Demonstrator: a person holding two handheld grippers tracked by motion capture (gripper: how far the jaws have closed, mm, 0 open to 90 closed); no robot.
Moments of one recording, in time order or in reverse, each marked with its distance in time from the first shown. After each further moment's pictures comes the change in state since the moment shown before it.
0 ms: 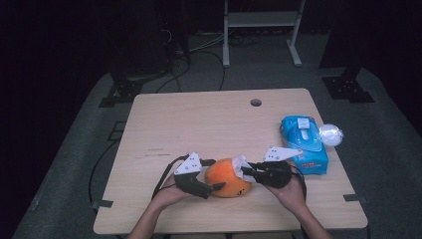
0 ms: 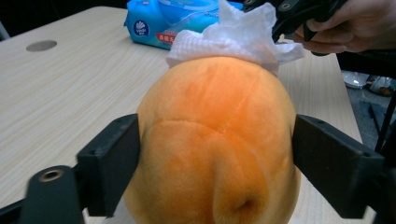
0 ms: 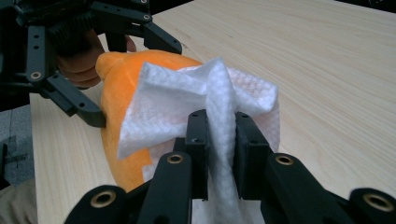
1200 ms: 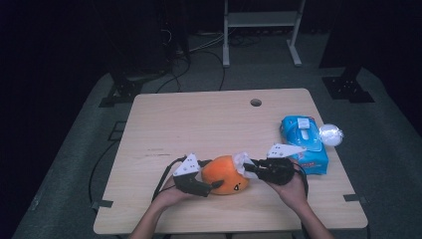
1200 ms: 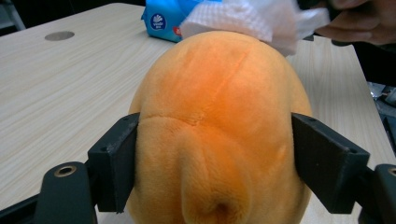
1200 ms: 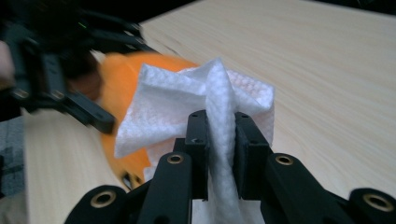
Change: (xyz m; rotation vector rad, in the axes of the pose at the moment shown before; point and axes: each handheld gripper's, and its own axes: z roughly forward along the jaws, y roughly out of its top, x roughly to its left) left arm 0.005 -0.016 0.004 -0.031 0.051 -0.026; right arm -0.005 0.003 -0.003 -0.021 -0.010 0.012
